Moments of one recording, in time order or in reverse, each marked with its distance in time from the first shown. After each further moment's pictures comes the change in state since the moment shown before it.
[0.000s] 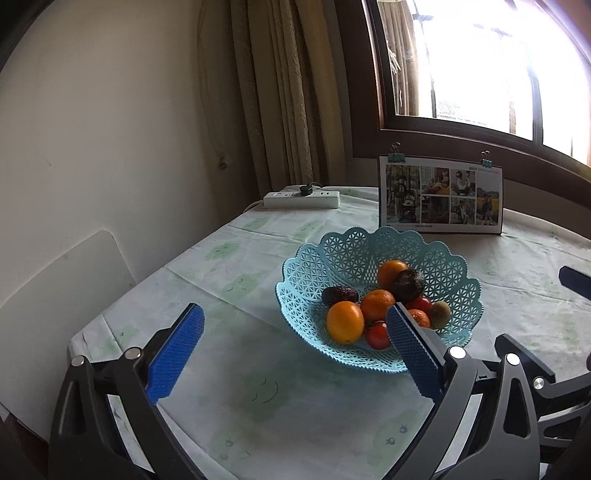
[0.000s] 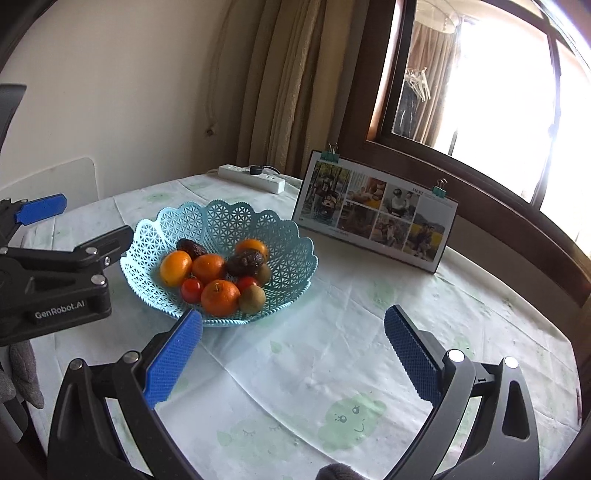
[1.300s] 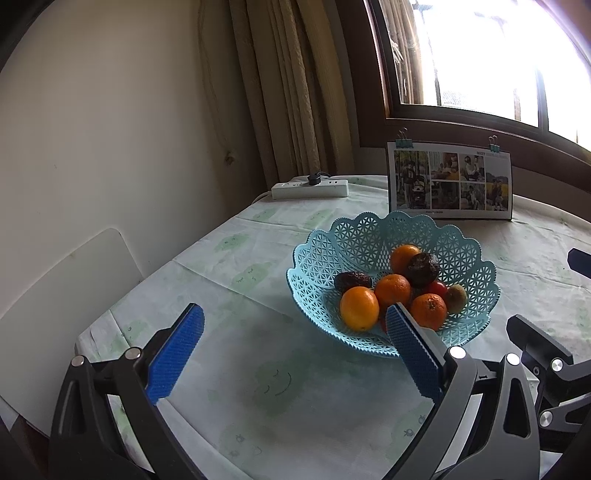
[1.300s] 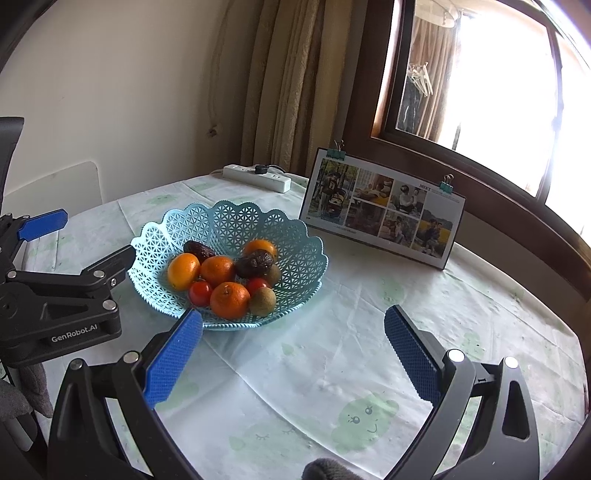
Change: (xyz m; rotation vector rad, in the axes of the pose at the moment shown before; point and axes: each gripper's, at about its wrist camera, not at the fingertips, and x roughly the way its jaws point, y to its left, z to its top) left arm 0.005 0.002 -0.008 0.022 0.025 0.034; right arm 0.006 0.005 0.000 0.015 0.012 0.025
